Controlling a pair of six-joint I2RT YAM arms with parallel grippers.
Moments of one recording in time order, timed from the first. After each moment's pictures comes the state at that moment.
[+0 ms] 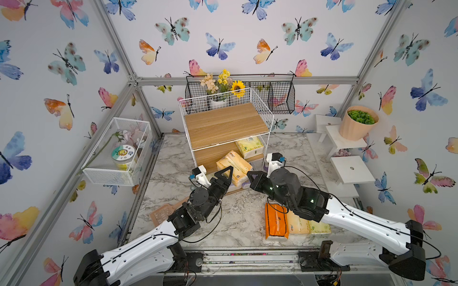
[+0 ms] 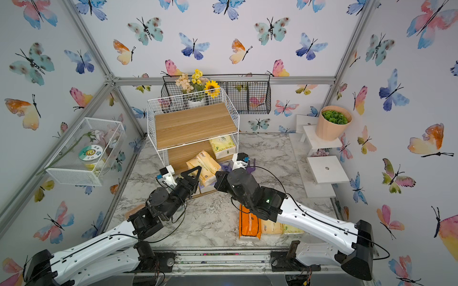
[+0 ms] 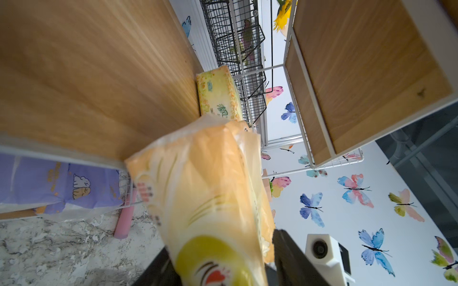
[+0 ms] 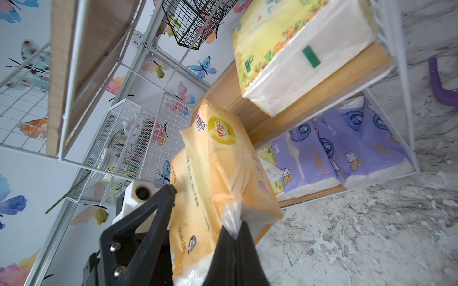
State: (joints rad) left arm -0.90 0.87 0.56 0.33 -0.36 -1.35; right arm 1.11 1.20 1.11 -0.28 0.33 1.02
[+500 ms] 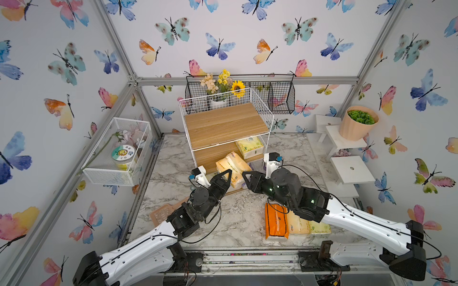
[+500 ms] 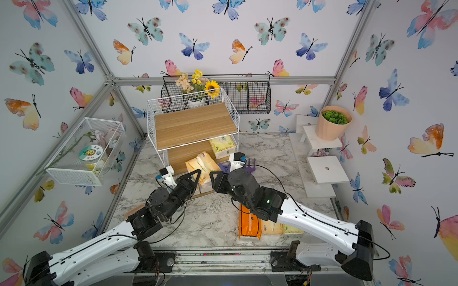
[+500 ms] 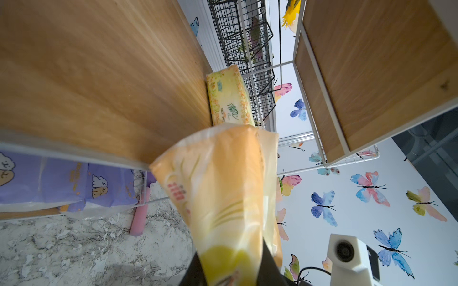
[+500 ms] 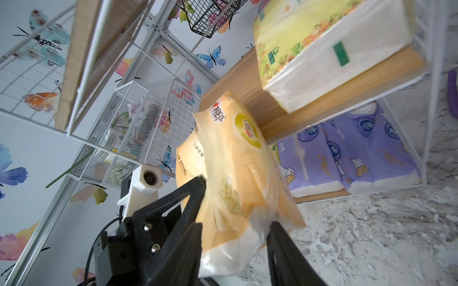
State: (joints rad) left arm -0.90 0.83 0.56 0.25 -0.35 -1.32; right arm 1.11 1.20 1.11 -0.26 0.29 0.90
